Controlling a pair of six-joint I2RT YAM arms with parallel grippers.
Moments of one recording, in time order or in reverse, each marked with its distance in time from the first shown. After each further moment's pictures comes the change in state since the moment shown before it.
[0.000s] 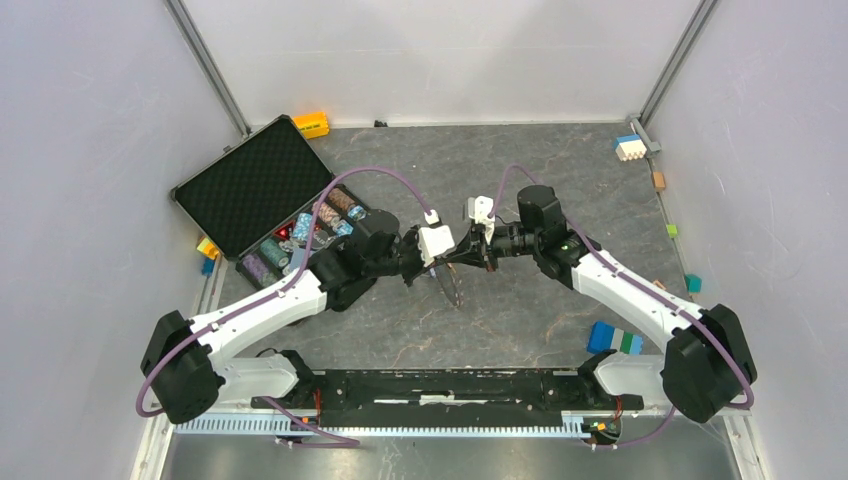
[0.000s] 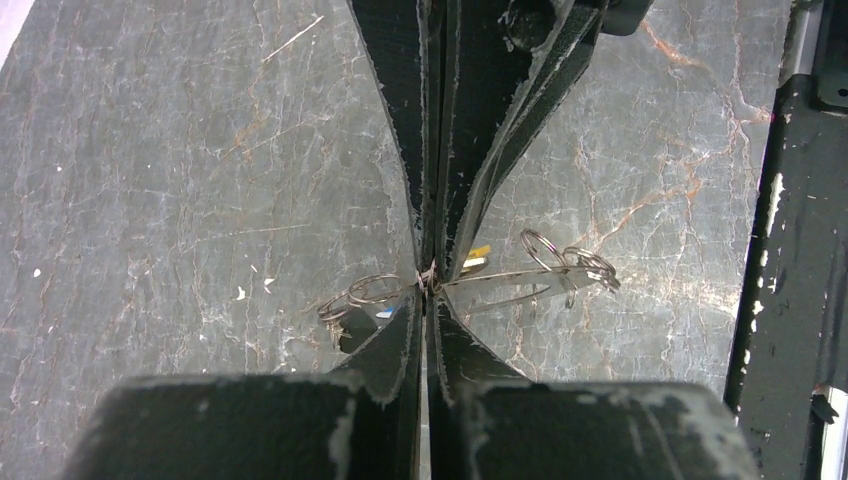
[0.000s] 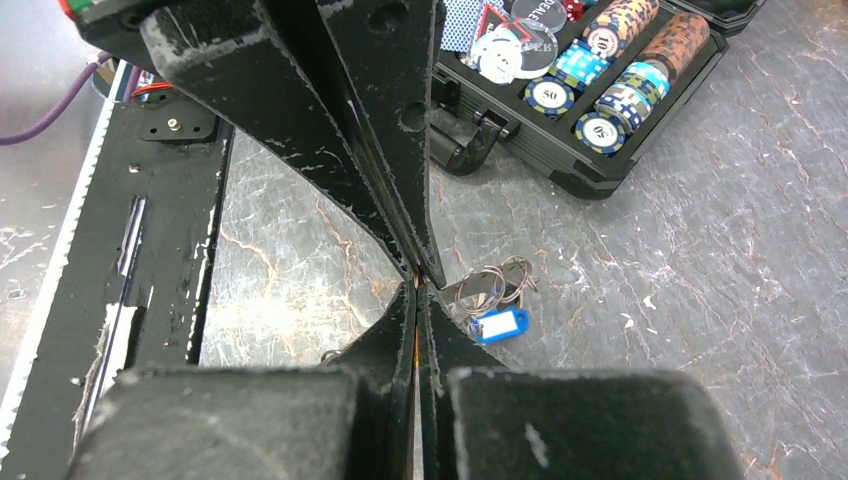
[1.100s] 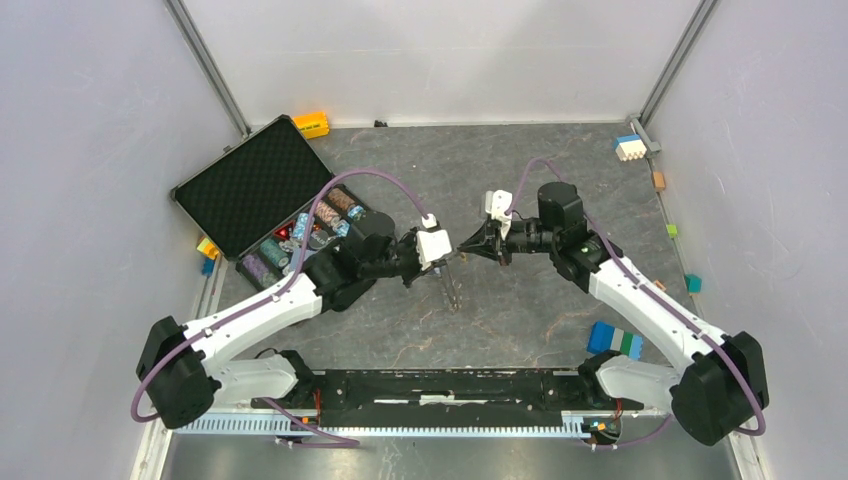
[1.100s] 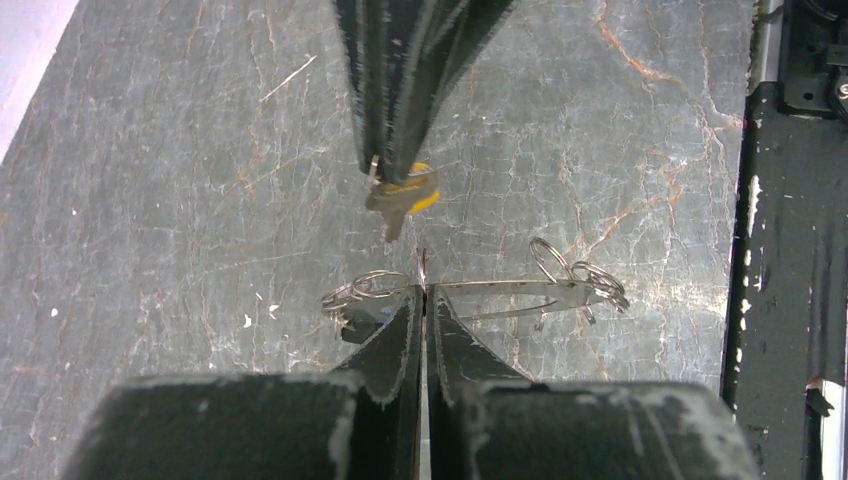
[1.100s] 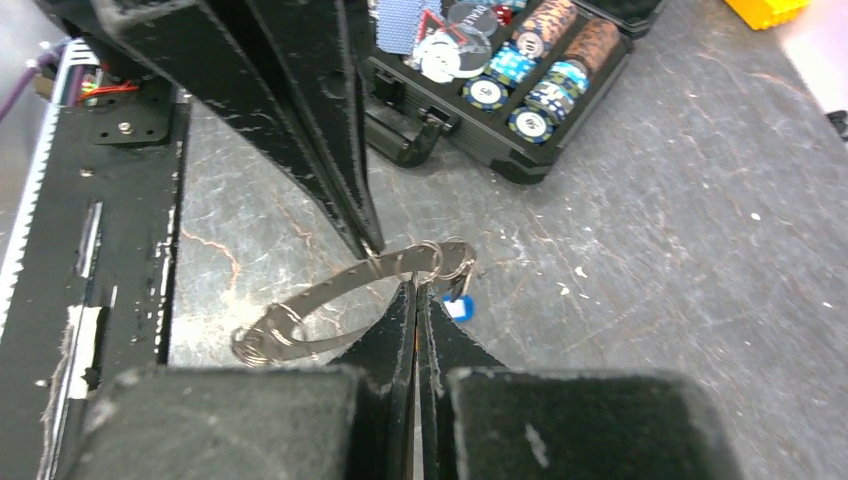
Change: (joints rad) left arm -0.003 -0.032 -0.013 0.025 0.038 0.028; right arm -0.062 -0.109 0.006 -0.079 0.021 -0.029
